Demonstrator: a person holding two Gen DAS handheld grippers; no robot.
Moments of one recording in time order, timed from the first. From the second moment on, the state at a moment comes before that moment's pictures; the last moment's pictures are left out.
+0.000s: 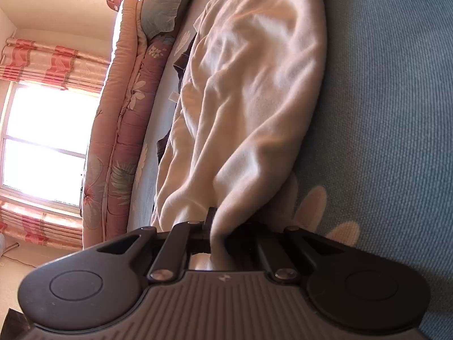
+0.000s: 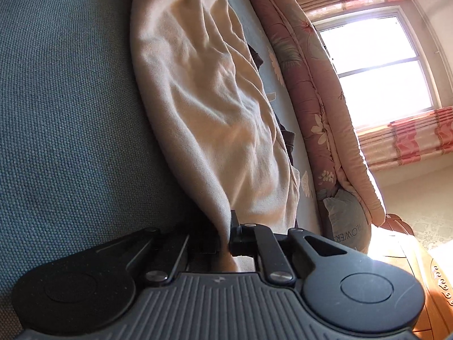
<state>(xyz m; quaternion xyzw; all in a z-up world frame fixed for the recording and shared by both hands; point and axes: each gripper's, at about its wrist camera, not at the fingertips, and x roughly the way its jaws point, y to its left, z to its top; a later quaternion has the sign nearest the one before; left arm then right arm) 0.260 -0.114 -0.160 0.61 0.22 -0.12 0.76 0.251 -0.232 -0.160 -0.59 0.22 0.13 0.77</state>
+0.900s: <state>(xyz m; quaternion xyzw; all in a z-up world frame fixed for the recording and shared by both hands) 0.198 -0.089 -0.114 0.63 0.19 -0.18 0.73 0.211 -0.227 -0.089 -0.59 0.25 0.19 0.75</state>
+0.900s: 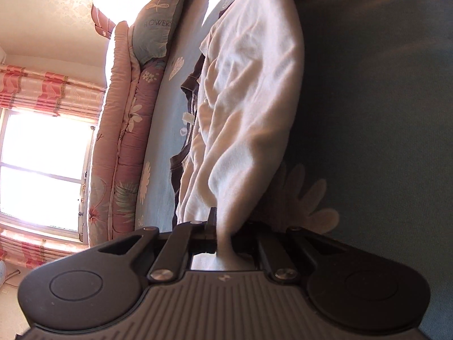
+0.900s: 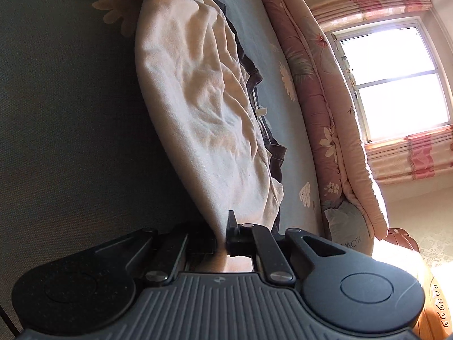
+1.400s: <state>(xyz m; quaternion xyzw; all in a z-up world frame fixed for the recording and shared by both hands) 0.065 -0.074 -0.094 0.63 0.20 -0.22 0.71 0.077 -0.220 -0.070 -0.58 0.29 0.24 0.72</state>
